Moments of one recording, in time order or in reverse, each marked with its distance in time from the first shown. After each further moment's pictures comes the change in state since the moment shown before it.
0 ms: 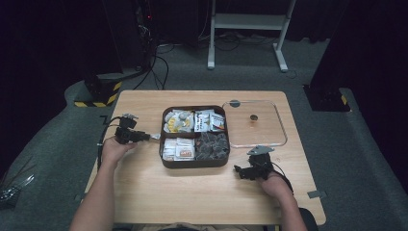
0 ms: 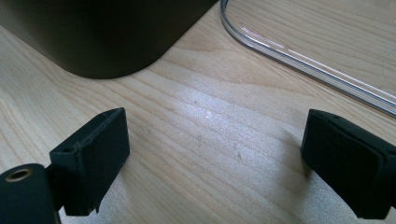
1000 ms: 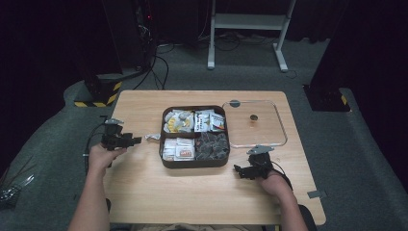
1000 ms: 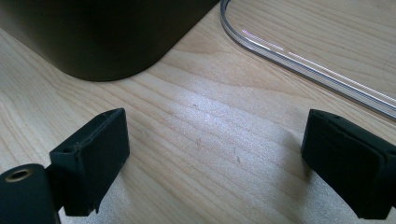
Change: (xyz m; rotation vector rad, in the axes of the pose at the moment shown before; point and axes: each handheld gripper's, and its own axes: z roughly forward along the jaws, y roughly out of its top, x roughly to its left) left arm 0.009 -0.034 -0.037 -0.123 0.023 -0.031; right arm -0.001 0.002 0.002 0.000 0.004 -0.001
